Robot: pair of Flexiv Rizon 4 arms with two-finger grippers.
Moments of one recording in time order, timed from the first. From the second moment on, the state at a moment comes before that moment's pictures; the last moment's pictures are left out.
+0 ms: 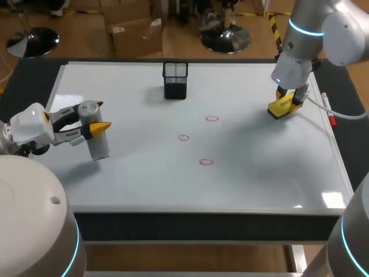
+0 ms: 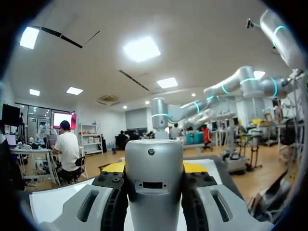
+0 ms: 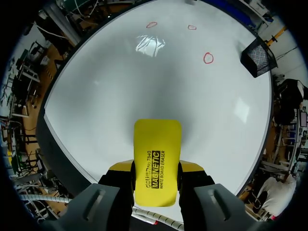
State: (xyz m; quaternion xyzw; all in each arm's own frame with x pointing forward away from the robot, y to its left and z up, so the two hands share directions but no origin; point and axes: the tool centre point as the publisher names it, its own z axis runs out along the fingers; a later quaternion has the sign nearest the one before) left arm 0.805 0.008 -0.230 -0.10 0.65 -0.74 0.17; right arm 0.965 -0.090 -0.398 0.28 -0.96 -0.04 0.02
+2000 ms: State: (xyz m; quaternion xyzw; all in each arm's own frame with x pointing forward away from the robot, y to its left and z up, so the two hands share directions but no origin) left arm 0.806 0.008 -0.230 -0.10 0.65 -0.74 0.17; right arm 0.901 0.204 -0.378 0.60 -0.80 -0.02 0.05
